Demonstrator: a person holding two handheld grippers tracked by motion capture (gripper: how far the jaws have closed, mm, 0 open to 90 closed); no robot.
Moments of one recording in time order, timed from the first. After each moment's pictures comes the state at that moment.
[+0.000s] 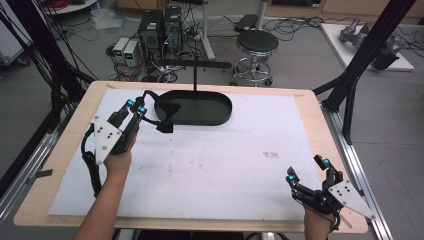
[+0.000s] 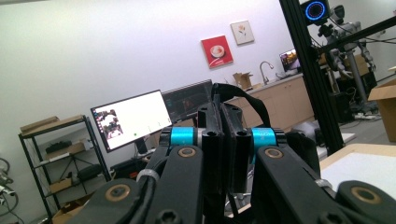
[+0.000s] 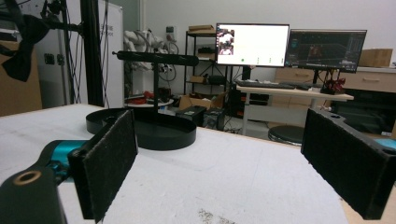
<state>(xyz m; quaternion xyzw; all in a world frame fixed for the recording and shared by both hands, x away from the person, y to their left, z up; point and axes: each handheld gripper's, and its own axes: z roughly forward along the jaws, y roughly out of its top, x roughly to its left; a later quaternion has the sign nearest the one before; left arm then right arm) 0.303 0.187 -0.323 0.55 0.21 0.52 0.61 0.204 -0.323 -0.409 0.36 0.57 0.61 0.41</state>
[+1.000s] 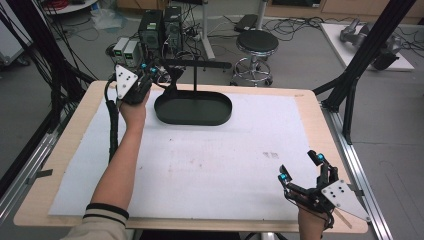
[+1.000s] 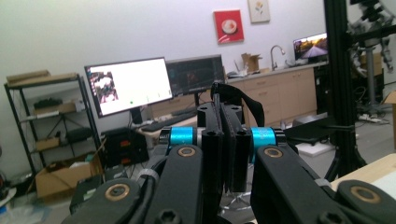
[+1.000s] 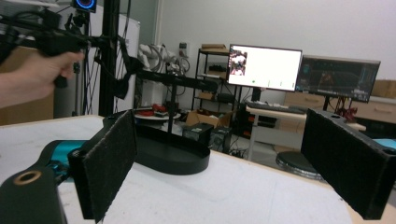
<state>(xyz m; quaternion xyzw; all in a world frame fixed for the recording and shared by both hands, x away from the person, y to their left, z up) 0.452 0.186 -0.323 0.56 0.29 0.48 0.61 0.200 -0.298 -0.388 0.31 0.57 0.62 0.44</state>
